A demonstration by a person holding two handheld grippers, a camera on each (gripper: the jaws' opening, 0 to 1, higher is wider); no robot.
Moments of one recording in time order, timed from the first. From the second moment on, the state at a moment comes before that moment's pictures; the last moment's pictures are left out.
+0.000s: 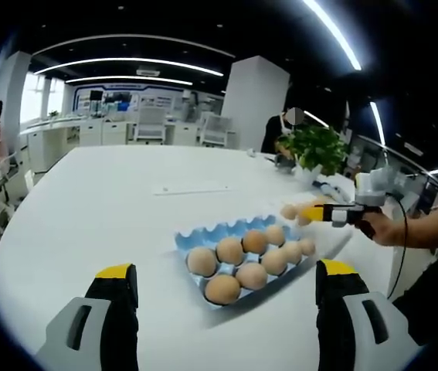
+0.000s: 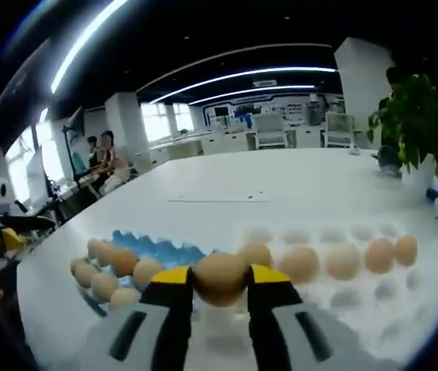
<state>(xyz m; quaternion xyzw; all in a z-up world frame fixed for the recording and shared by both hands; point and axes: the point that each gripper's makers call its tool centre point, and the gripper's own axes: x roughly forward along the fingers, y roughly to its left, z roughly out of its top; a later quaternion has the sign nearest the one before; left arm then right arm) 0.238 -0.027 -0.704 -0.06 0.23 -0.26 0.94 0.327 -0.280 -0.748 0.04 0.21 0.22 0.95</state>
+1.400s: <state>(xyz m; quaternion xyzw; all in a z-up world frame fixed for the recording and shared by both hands) 0.235 -0.024 -0.705 -0.06 0.23 -0.25 0.94 0.323 -0.232 -0.779 0.05 0.26 0.29 0.92</state>
